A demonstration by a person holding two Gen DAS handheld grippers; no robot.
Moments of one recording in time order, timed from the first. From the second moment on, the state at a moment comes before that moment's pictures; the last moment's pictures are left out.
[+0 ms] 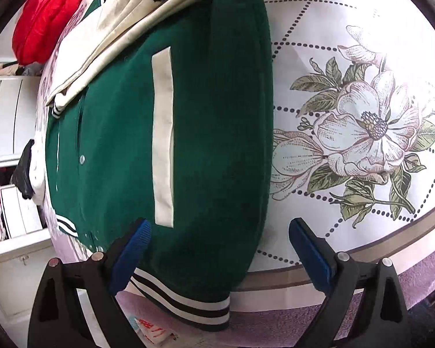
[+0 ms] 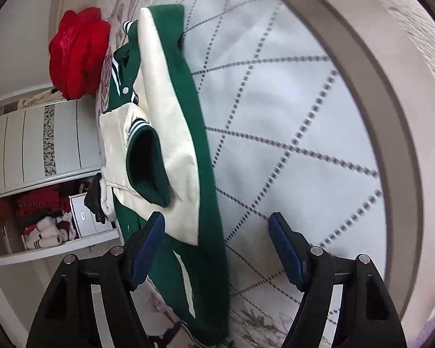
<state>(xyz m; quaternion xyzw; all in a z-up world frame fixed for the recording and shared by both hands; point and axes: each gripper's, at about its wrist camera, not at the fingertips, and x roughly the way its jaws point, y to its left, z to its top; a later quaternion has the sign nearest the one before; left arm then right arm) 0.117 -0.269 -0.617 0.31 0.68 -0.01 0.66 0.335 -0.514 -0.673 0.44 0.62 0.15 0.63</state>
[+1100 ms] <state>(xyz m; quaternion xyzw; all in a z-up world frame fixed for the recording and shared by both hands) 0.123 -0.172 -0.486 0.16 0.69 0.01 0.71 0.332 -0.437 -0.578 0.46 0.65 0.11 0.59</state>
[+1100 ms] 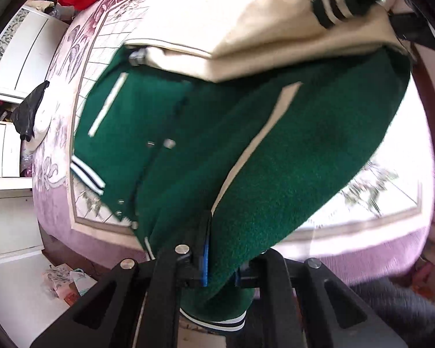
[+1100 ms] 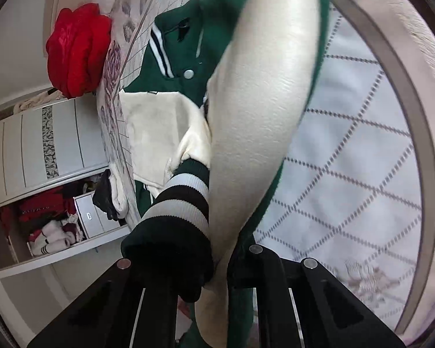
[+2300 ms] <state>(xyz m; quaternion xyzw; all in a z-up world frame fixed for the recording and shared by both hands) 0.331 0.168 -0.580 -0.09 0.71 0.03 0.70 0.388 -0.146 -0.558 0.27 0.71 0.03 0.65</state>
